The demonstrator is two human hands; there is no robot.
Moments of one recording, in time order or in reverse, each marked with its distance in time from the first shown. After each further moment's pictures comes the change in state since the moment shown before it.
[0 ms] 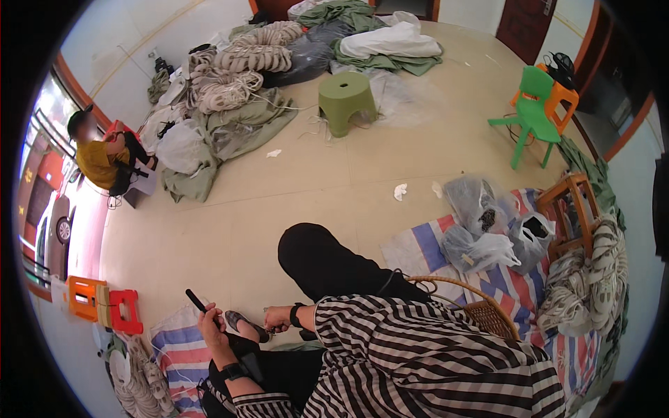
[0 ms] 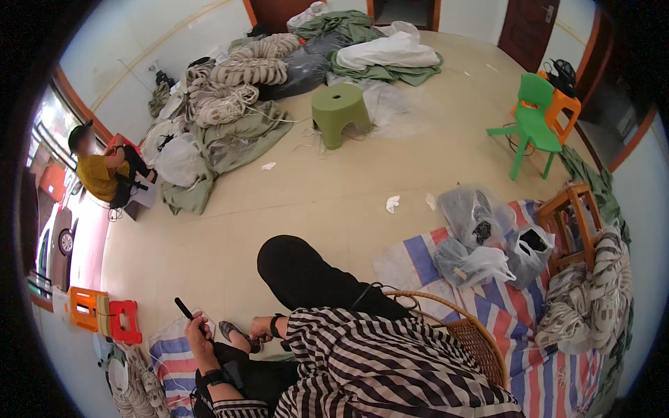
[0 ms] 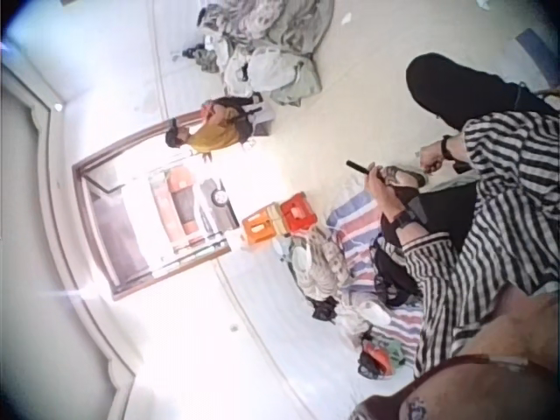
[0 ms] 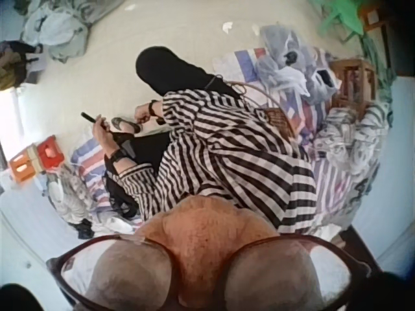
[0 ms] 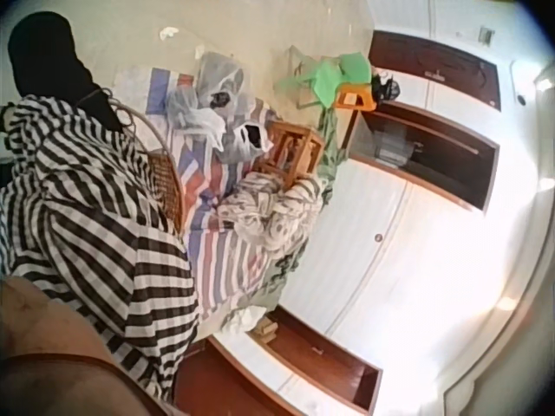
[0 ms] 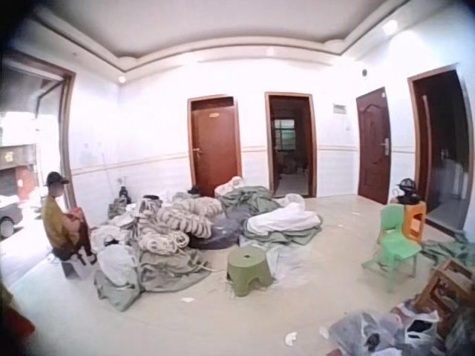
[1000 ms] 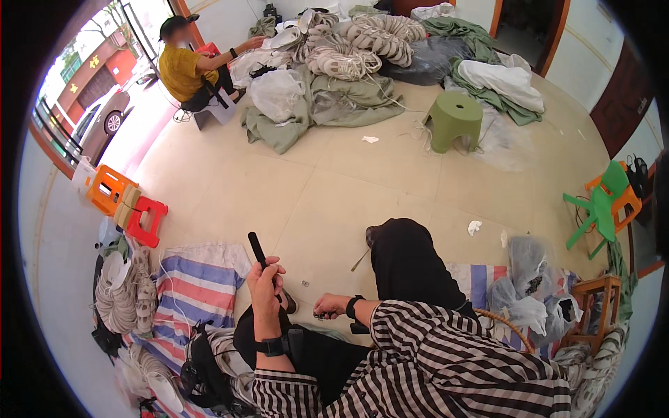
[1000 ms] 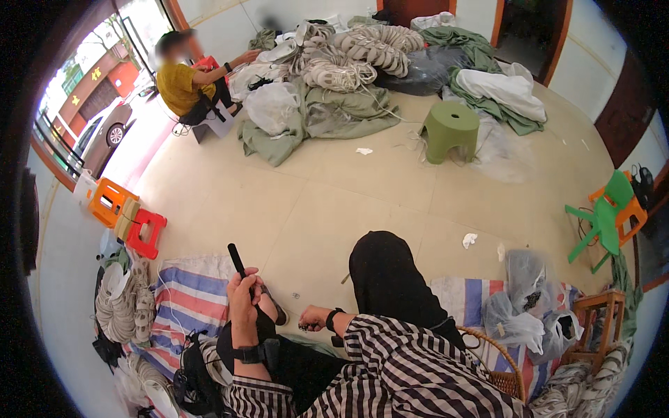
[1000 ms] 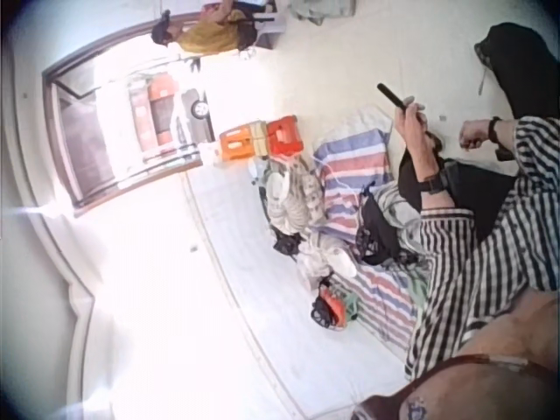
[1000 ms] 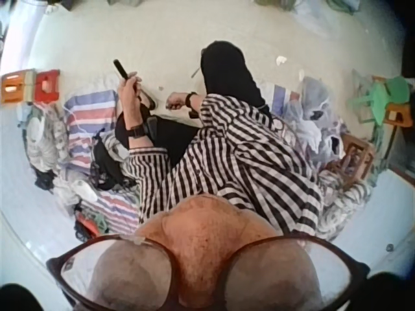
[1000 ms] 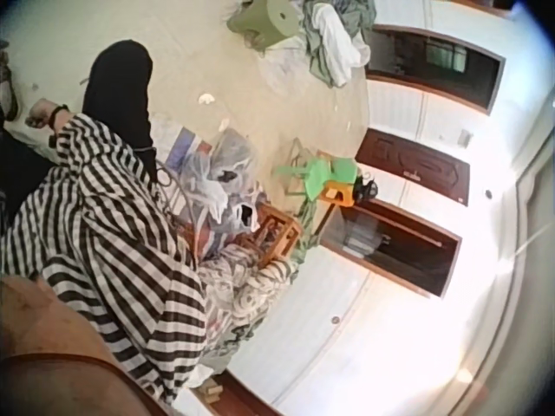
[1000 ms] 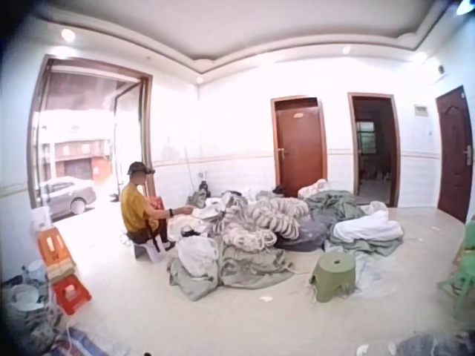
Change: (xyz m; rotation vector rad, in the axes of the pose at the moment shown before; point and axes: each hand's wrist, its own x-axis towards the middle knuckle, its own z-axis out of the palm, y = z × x) left_hand -0.029 0.030 0.025 -0.149 -0.054 0.075; right_hand 0.020 0.030 -0.005 -0.095 -0.009 0.158
